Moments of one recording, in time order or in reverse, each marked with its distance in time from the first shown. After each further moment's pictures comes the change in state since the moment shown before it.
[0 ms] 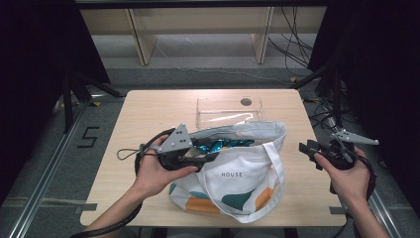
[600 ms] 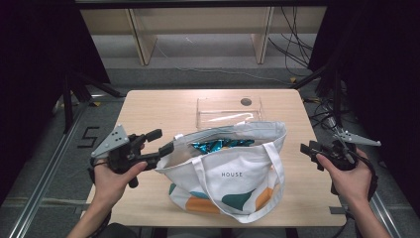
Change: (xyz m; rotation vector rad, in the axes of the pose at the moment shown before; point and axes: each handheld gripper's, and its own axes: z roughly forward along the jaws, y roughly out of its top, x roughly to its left) left arm 0.035 -0.057 -0.088 -0.265 0.175 -0.269; right arm -0.009 -0.005 0.000 0.001 0.010 0.016
